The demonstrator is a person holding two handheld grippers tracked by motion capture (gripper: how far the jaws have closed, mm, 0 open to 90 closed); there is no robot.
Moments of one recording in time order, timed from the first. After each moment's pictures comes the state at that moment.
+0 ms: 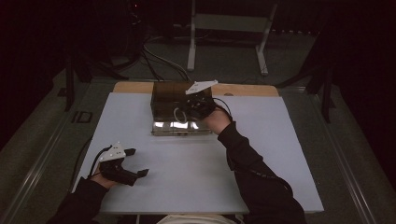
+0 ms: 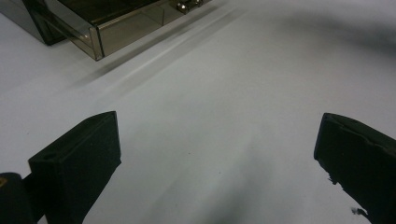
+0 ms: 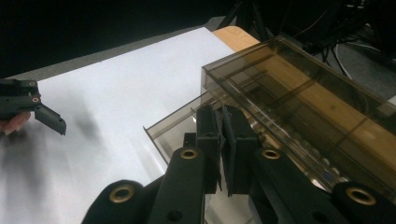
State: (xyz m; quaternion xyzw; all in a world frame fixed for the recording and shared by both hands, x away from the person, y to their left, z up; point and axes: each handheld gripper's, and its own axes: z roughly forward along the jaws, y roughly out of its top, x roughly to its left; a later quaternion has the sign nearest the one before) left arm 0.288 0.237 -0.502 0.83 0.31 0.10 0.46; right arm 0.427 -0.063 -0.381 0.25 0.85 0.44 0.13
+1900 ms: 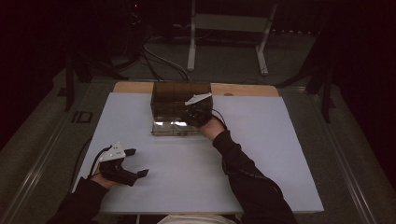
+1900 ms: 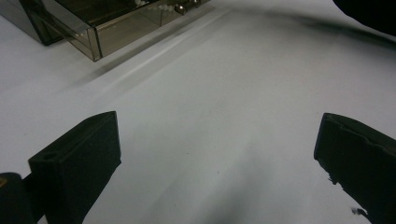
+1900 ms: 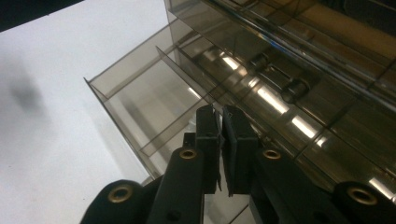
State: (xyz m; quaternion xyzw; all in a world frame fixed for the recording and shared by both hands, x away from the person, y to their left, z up) left arm 0.288 0.238 -0.502 0.83 0.31 0.10 0.46; right arm 0.456 -0.063 -0.463 0.31 0.86 0.39 0.10
